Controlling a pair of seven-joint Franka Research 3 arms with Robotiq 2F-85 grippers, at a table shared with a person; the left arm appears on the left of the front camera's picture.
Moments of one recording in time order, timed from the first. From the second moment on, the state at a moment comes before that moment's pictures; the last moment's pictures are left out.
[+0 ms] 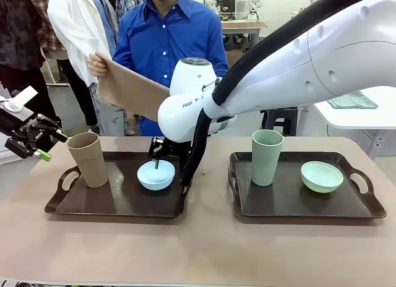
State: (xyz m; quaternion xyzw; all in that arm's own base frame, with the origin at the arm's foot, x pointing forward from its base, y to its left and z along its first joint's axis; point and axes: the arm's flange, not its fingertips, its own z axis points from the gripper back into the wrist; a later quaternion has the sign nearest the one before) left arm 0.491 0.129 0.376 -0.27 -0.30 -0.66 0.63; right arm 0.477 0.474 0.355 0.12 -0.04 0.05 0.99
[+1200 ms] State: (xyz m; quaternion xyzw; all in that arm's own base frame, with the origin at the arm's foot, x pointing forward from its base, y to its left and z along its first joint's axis) left arm 0.524 0.108 0.317 -0.38 -0.30 -0.63 0.61; right arm 0.478 0.479 0.336 0.10 -0.02 0.05 0.99
